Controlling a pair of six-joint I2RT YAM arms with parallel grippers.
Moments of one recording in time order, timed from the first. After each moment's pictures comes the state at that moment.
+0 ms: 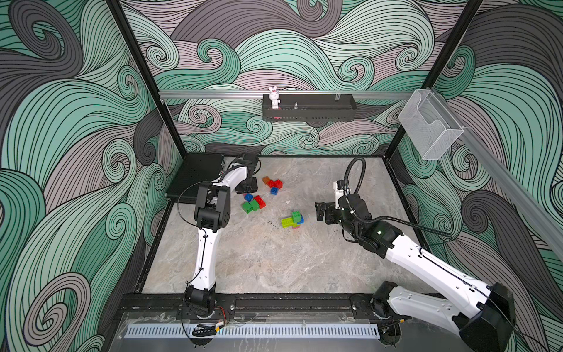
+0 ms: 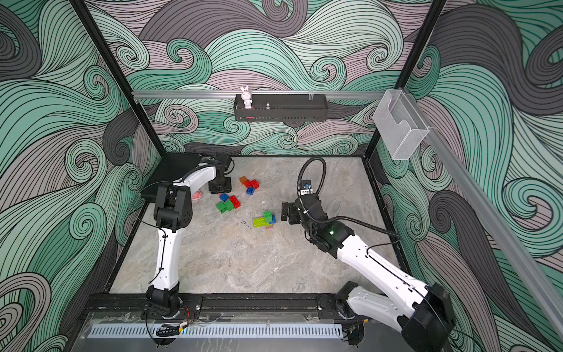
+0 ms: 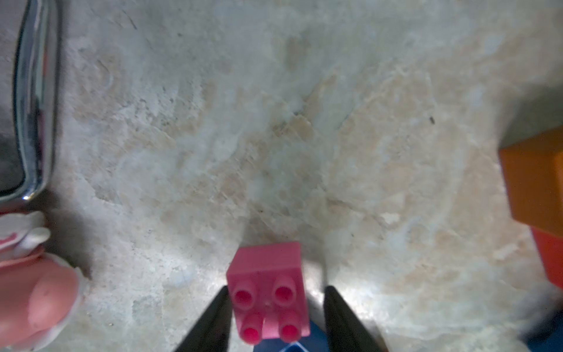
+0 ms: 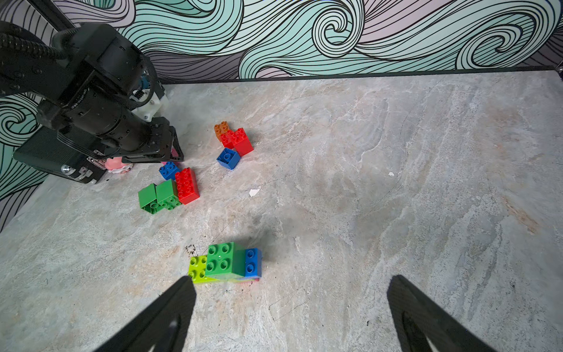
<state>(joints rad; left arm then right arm) -0.24 2.34 1.94 -0.96 -0.18 -0.40 0.71 1.06 0.84 -0.35 0.34 0.39</state>
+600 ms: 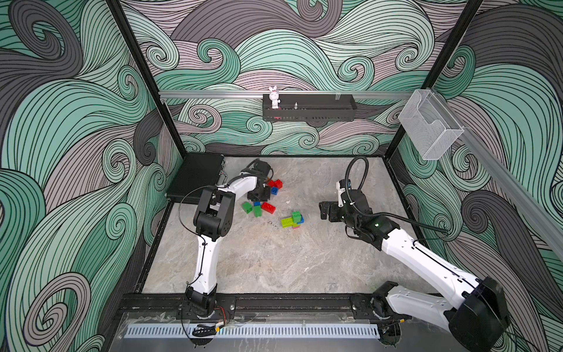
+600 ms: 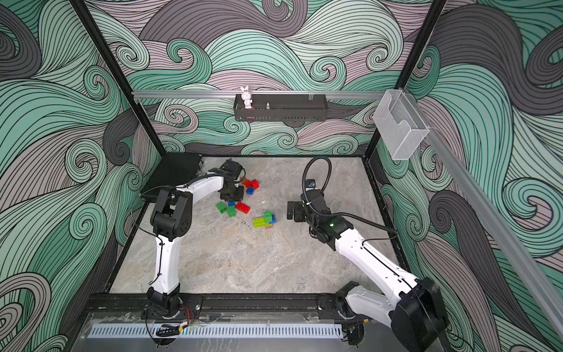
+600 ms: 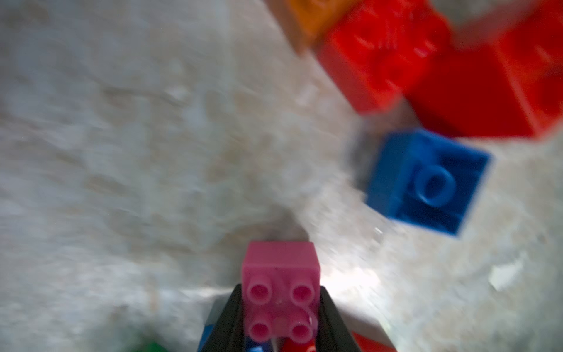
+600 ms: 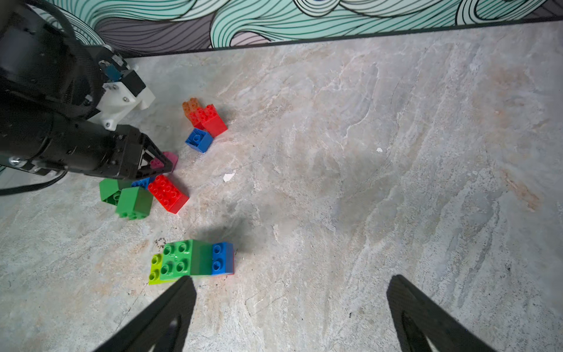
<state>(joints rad) -0.42 2.17 1.63 -0.75 -0.02 -0.31 0.54 1.16 0.83 -0.36 0.18 0.36</state>
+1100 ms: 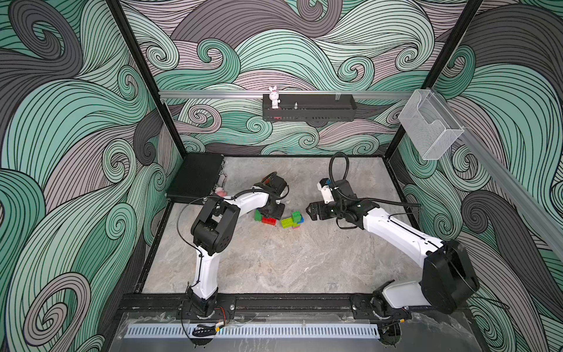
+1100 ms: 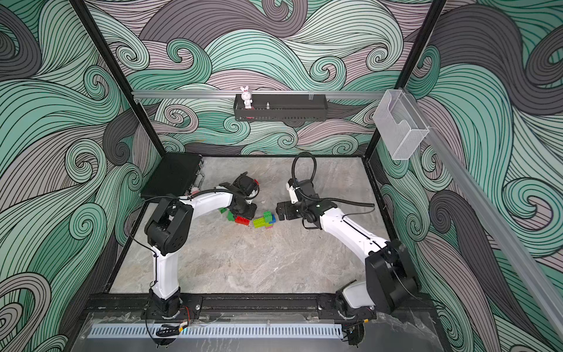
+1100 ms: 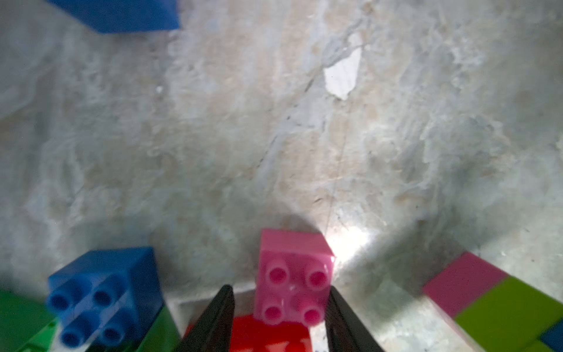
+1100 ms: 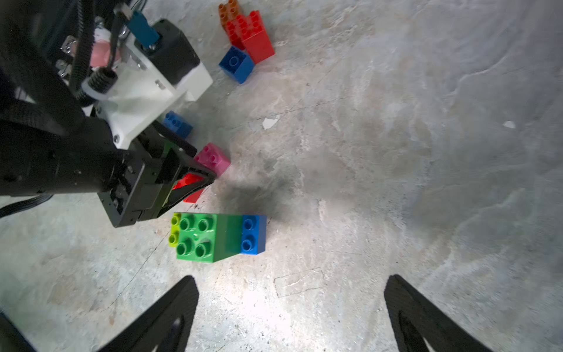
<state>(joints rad) -0.55 1.99 1.41 -0.69 -0.03 -0.19 0.51 1.45 0.99 -0.42 -0.17 0.21</state>
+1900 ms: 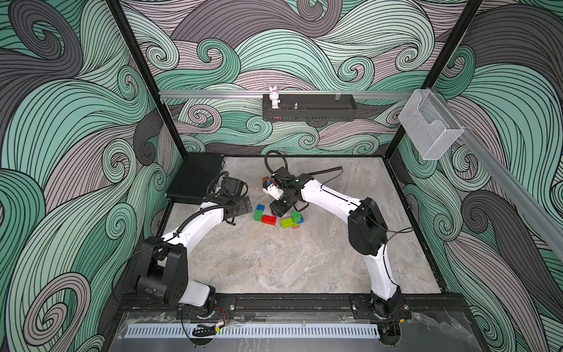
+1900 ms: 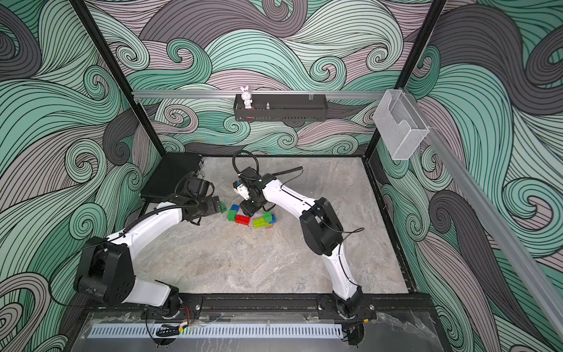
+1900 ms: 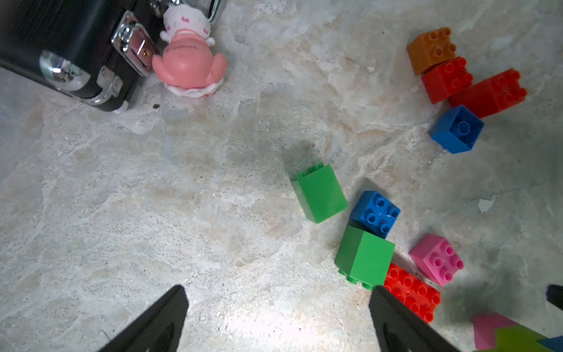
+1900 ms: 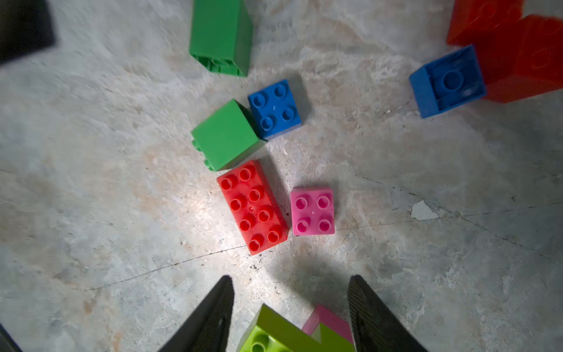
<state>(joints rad) -0.28 1.43 0.97 -0.61 -0.19 -0.58 0.76 2.21 1.90 -0.92 -0.11 -0.13</state>
